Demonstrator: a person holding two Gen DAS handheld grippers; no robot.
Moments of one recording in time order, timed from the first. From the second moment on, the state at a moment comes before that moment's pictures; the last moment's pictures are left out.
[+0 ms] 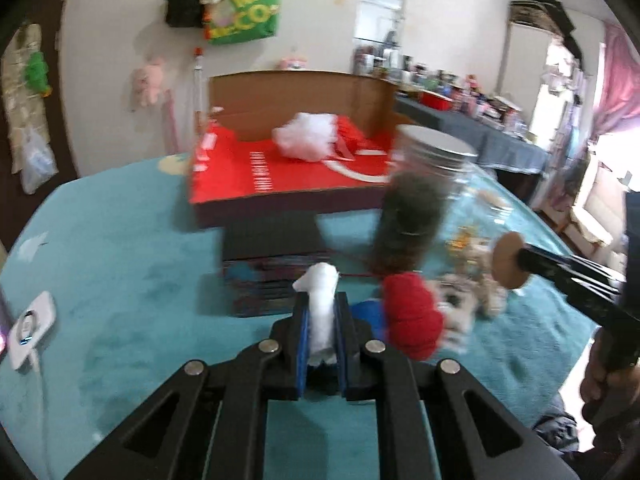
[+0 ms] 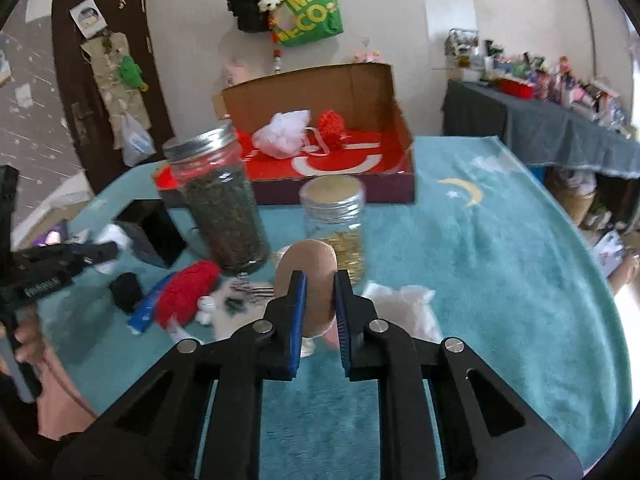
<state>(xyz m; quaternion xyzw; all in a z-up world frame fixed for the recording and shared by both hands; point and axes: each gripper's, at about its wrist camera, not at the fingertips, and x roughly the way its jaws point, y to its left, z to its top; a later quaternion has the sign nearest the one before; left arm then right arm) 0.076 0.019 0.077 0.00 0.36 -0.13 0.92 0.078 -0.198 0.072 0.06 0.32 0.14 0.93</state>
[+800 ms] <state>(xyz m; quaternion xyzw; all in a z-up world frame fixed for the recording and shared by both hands) 0.088 -0.021 0.068 -0.02 0.38 -0.20 0.90 0.077 -0.182 0.074 0.09 0.34 0.20 0.92</state>
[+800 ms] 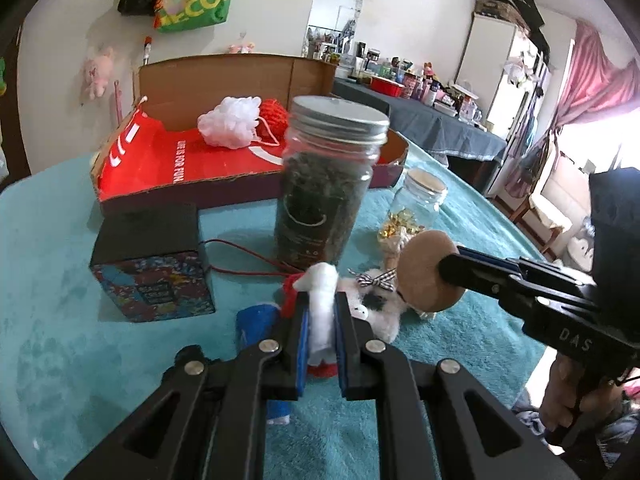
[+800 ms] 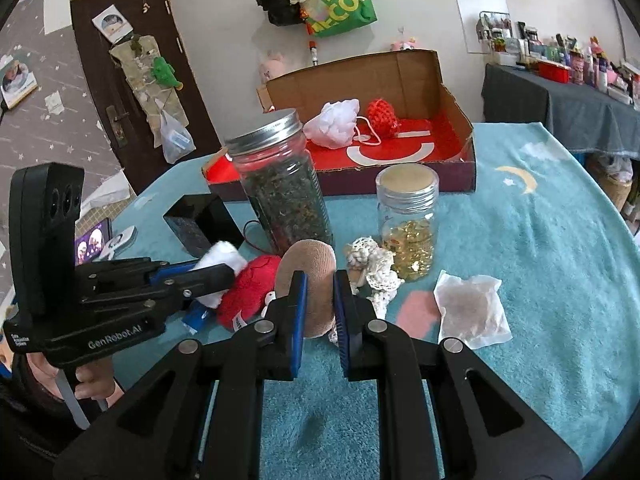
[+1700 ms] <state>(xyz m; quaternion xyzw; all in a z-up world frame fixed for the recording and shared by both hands) 0.104 0.102 0.071 0.00 0.39 -0.07 0.92 0.108 -0.262 0.082 0.09 0.35 0.10 0.93</state>
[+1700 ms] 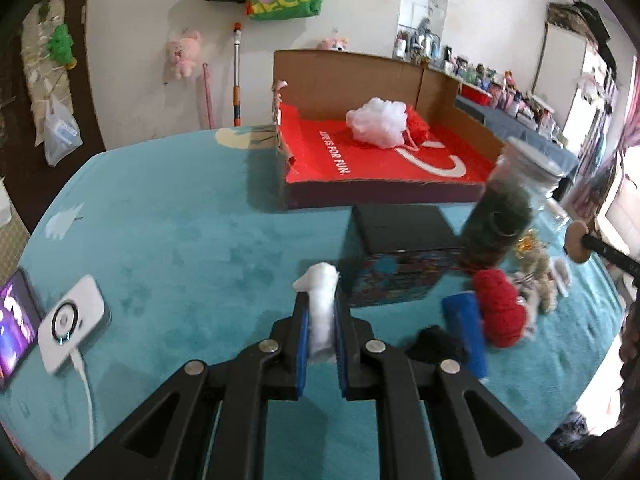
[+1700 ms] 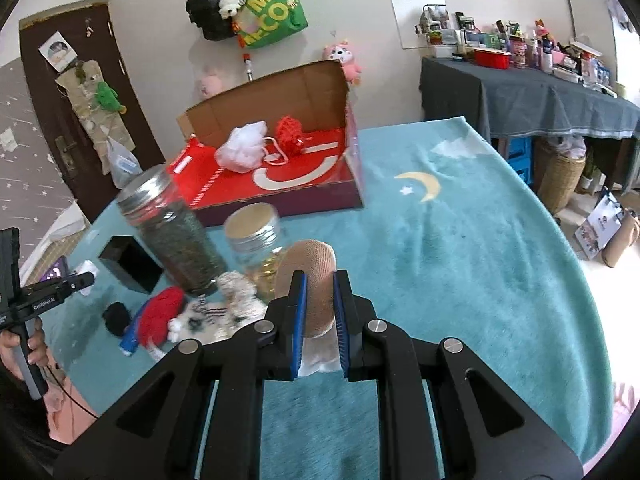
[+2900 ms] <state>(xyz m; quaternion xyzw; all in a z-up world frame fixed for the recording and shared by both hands) 0.233 0.081 0.102 0.04 0.40 -0.21 0.89 0.240 -0.235 0.112 0.05 0.36 0.23 0.90</state>
